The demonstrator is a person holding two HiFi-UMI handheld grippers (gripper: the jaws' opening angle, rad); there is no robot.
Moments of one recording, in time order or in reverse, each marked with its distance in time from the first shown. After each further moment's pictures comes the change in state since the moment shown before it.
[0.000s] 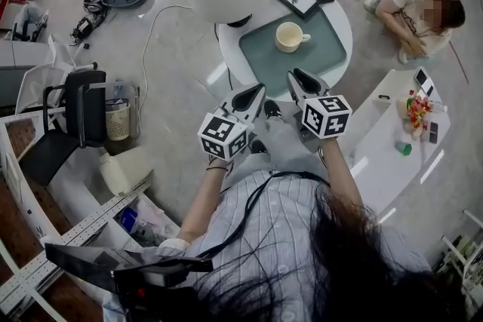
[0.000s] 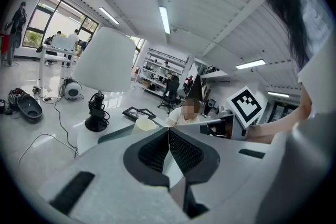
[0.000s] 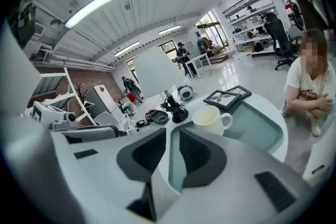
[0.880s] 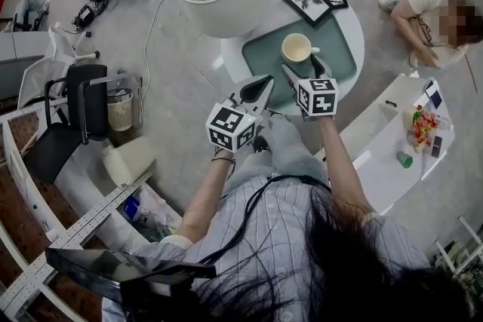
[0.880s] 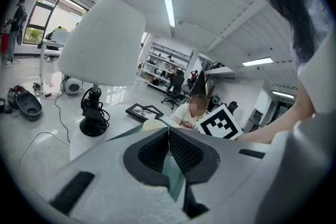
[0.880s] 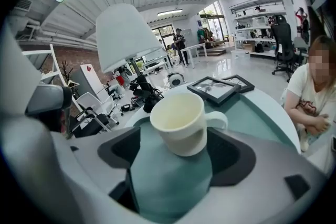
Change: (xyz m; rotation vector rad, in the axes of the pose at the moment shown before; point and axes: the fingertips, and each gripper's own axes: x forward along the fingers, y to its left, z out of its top) left arm 0.070 0.046 0.005 -0.028 0.063 0.028; right arm 0.107 -0.093 -0.021 -0.105 0.158 -0.122
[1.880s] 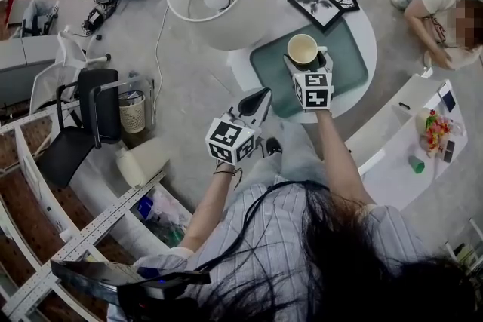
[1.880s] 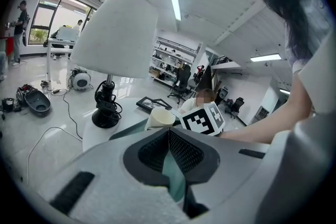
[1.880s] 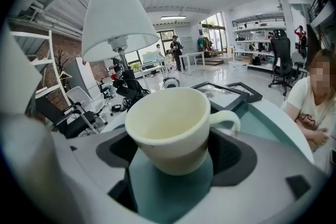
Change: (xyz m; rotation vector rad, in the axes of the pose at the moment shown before) left arm -0.013 0.025 -0.015 -0.027 0.064 0.068; right arm 0.057 -0.016 0.018 -0.089 -0.070 -0.089
